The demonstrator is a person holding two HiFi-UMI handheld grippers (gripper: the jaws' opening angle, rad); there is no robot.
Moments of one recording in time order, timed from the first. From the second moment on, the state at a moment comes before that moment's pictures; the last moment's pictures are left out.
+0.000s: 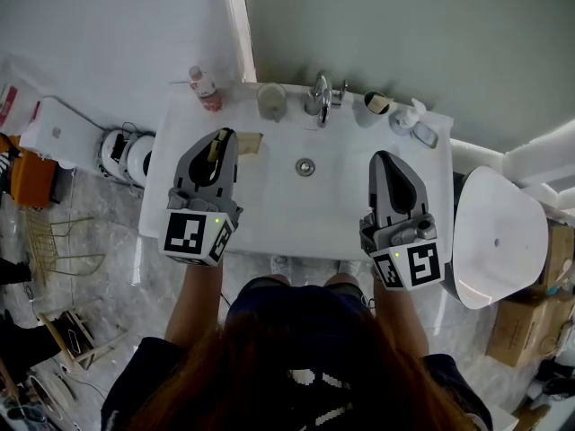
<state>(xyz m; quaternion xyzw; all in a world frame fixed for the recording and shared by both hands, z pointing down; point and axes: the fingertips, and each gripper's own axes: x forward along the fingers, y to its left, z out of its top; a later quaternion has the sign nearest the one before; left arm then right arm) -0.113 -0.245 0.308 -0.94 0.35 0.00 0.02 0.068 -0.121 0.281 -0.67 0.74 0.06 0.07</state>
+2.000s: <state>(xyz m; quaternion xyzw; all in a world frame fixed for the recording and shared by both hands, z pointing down) 0.117 -0.157 0.341 -0.86 0.50 -0.04 0.03 0.321 -0.113 0.325 -0.54 0.84 0.00 0.06</state>
